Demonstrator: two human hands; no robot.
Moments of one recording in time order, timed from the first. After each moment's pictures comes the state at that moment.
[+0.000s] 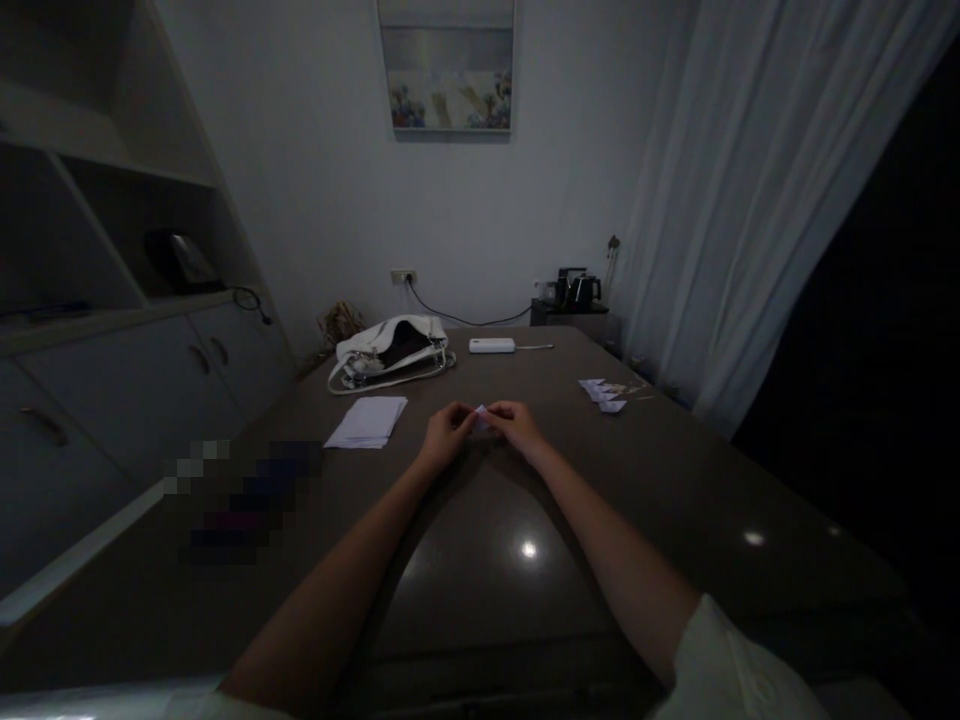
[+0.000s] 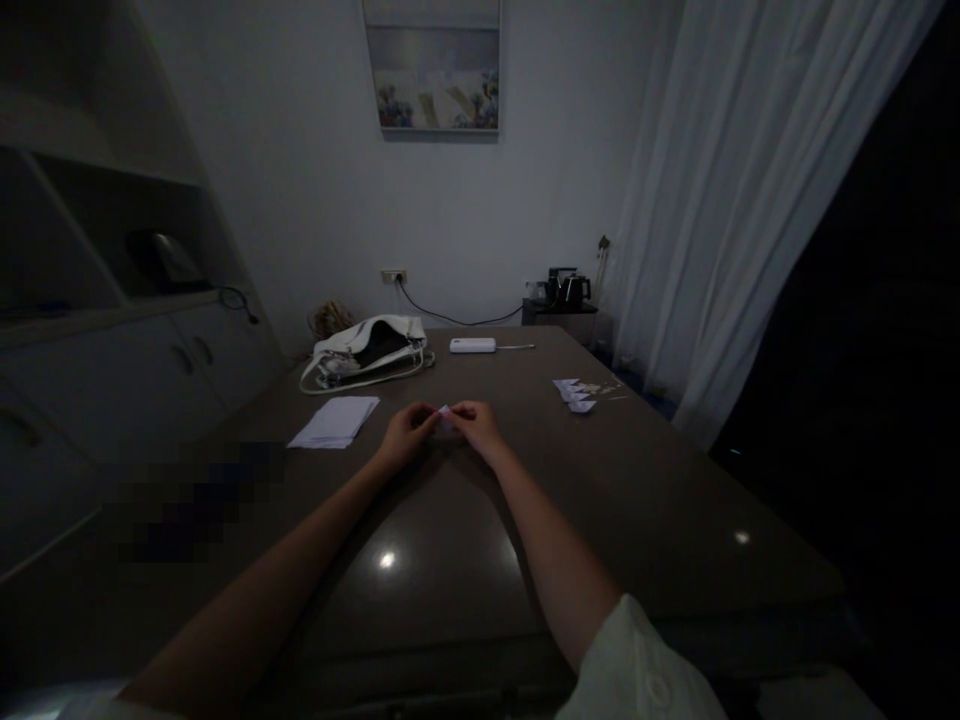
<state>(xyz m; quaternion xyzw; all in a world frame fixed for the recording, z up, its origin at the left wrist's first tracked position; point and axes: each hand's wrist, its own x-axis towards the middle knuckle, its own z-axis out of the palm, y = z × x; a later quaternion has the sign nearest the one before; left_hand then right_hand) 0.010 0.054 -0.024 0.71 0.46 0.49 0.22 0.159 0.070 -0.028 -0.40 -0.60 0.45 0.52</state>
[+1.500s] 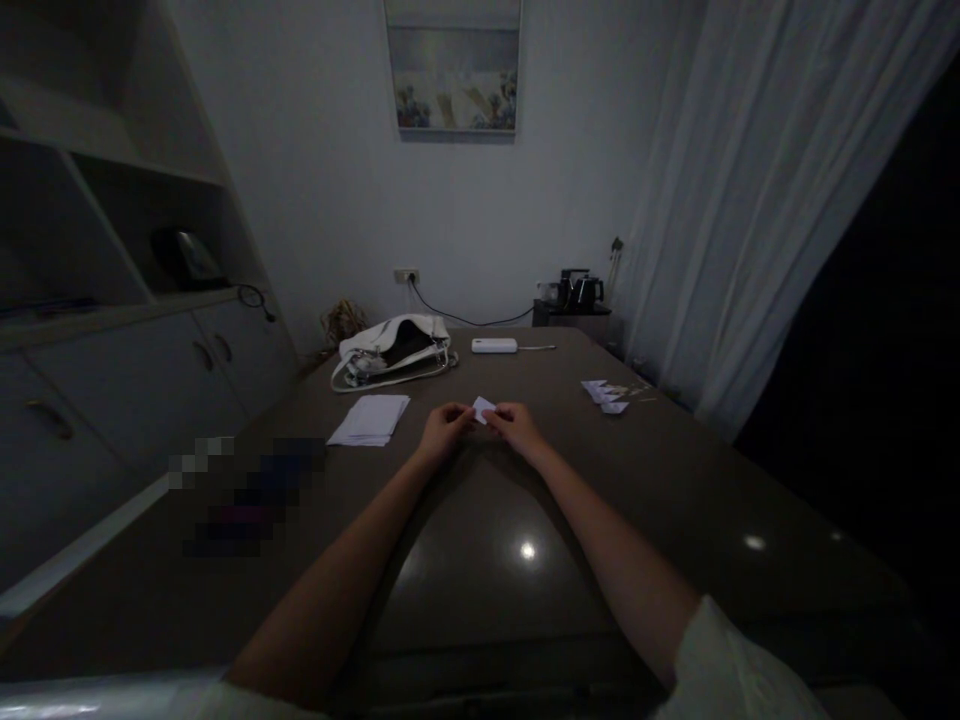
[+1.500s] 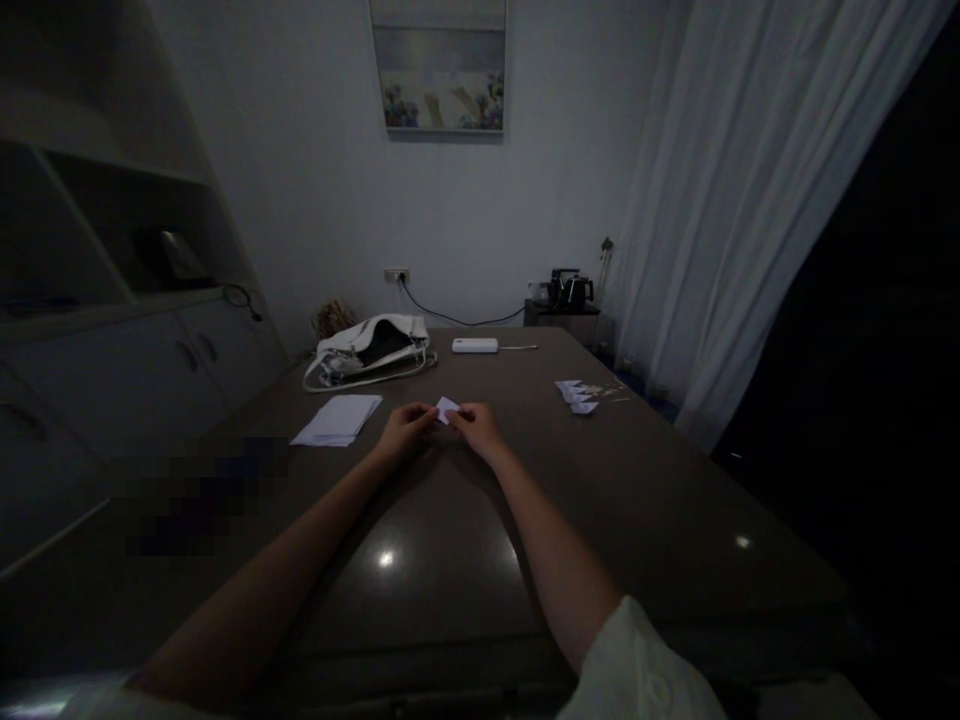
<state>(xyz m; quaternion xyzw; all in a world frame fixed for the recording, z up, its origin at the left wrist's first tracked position) 0.006 0.058 -0.020 0.60 0.43 0.52 0.42 0.159 0.074 -0.032 -0.41 -0.66 0.39 0.49</state>
